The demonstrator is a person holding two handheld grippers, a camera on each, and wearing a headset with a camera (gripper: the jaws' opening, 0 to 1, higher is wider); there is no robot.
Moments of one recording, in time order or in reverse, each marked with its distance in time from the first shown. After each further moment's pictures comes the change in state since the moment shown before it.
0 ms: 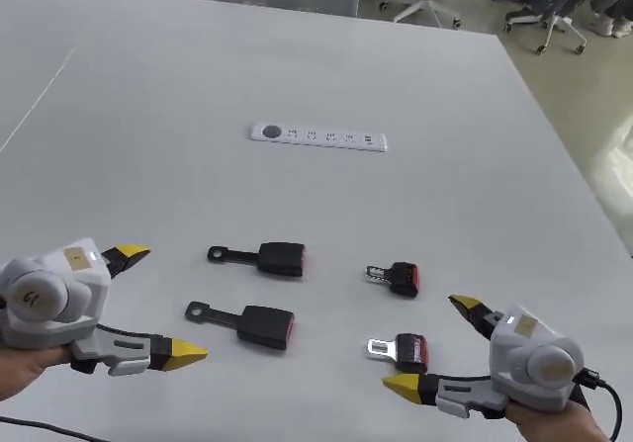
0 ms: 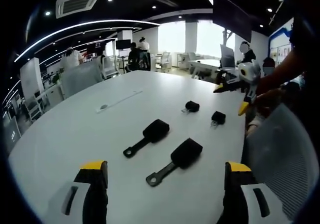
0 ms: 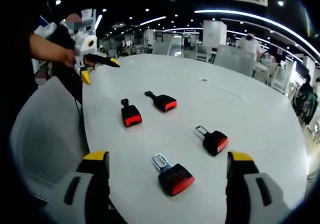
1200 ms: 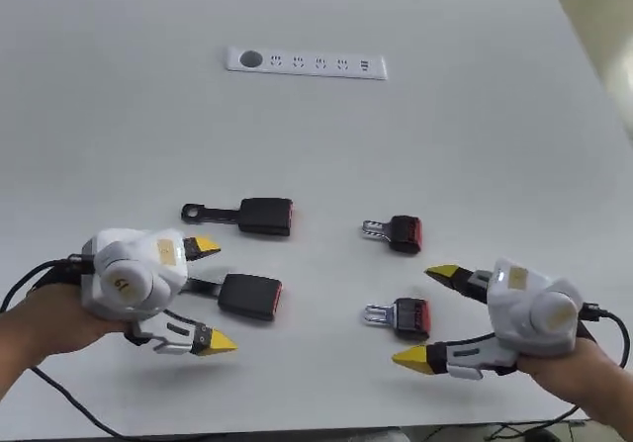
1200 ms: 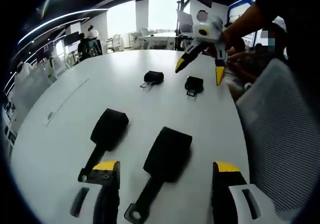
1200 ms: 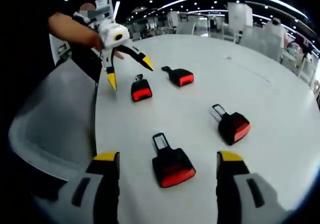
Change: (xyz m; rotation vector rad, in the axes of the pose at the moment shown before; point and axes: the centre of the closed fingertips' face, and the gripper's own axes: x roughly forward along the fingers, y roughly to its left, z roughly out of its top) left arm 0.116 -0.036 -0.037 0.261 0.206 -0.327; right arm 0.028 -0.008 -0.043 -0.038 0.173 0.264
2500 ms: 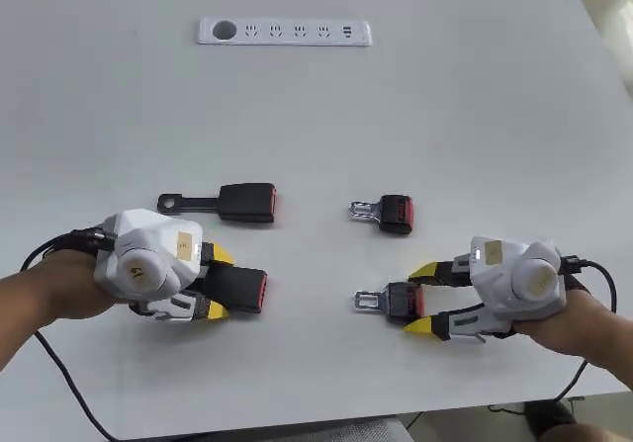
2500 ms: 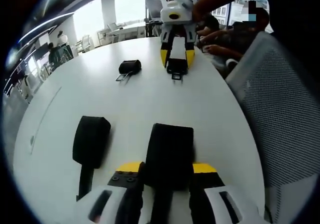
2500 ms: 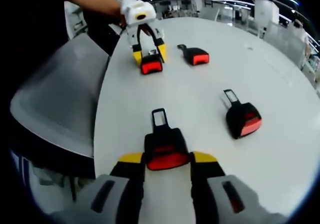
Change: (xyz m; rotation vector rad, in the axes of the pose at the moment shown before) left arm 0.030 0.000 -0.007 0.194 0.105 -0.161; right arm 0.007 -0.010 -0.032 -0.170 0.174 0.126
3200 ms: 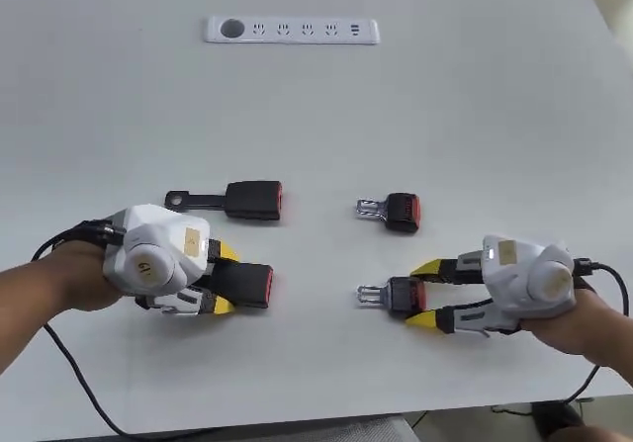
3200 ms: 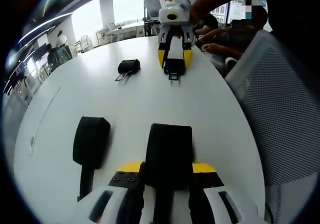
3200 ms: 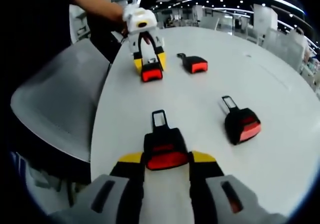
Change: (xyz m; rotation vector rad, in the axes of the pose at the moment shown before) left arm 0.000 -0.001 -0.001 0.010 0.012 -0.004; right arm 0.003 -0.003 0.009 0.013 -0.103 0.003
